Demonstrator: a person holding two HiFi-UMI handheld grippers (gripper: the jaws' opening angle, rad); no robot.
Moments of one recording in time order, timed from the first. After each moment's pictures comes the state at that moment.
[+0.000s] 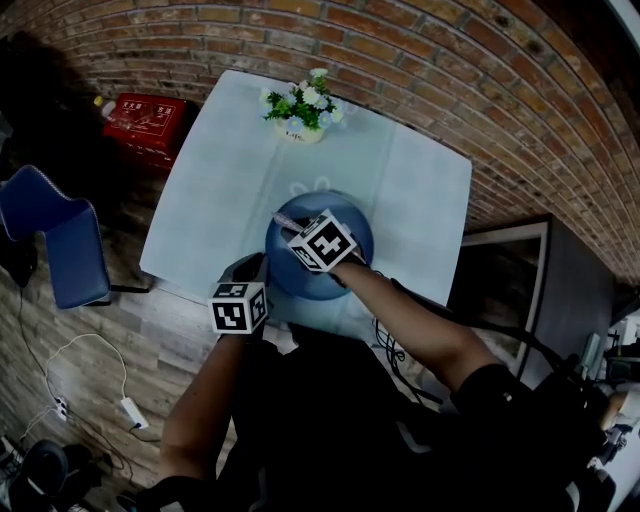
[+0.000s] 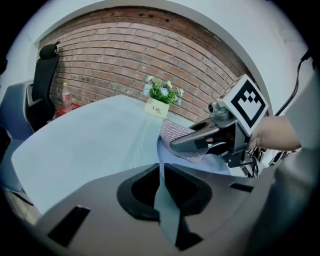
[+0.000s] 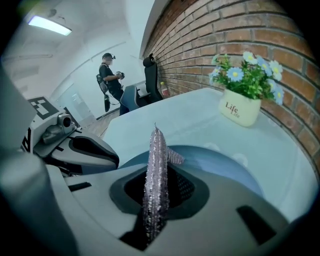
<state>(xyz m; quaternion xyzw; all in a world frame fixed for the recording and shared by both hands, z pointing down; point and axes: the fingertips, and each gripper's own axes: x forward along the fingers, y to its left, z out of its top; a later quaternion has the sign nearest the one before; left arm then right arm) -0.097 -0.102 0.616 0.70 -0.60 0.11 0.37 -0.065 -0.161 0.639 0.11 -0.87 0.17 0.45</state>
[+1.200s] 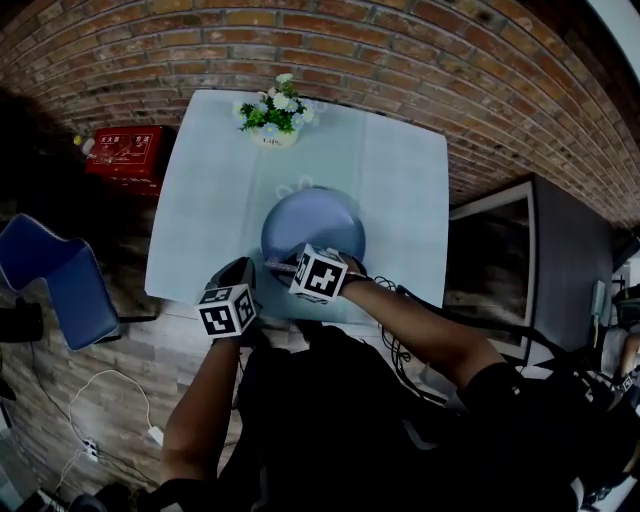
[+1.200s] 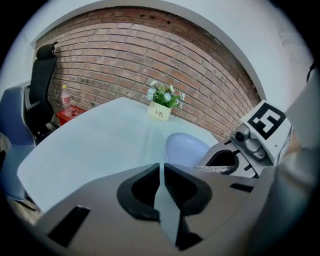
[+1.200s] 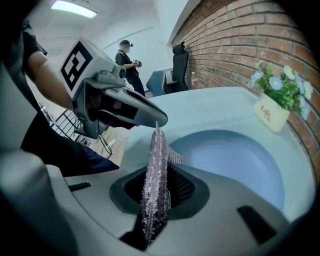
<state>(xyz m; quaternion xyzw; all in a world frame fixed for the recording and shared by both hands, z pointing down) -0.126 -0.097 0.601 0.71 -0.59 0.11 0.38 -0.052 -0.060 0.639 -0.02 -0.86 0.11 0.50</state>
